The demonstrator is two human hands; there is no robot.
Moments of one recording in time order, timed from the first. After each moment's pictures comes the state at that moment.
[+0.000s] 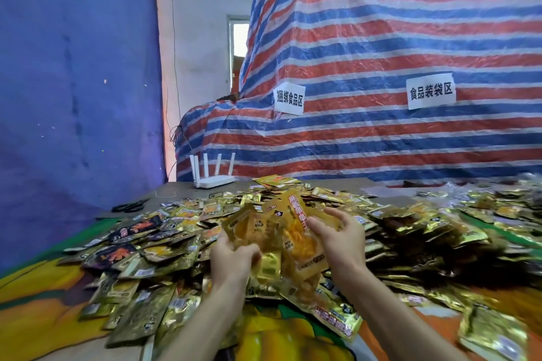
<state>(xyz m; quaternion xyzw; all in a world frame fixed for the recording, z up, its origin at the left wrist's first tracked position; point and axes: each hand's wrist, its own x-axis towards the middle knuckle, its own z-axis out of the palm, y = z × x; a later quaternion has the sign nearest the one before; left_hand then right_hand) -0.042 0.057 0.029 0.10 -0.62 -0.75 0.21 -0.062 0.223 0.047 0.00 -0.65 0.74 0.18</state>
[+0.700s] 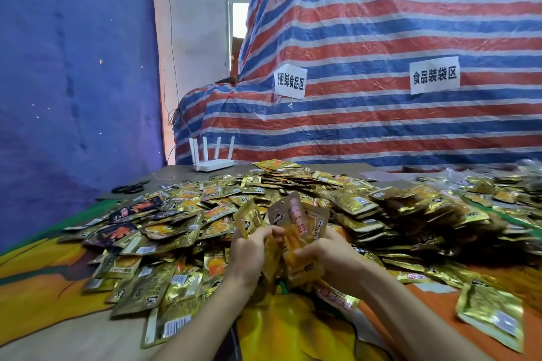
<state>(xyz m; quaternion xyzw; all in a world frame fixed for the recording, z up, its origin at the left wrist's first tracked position) -0.023 0.067 0.016 0.00 -0.70 -0.71 0.12 -0.045 0.226 0.024 0.11 -0.69 0.71 -0.10</state>
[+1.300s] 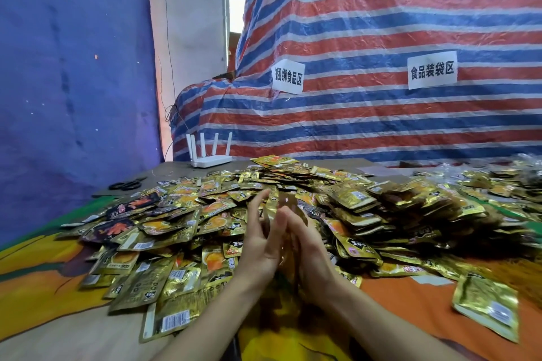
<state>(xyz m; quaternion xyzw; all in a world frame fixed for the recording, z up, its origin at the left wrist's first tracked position) -0.024 0.084 0.008 -0.18 -0.66 -0.70 0.21 -0.030 0.181 0.008 0.18 -0.57 0.80 0.00</state>
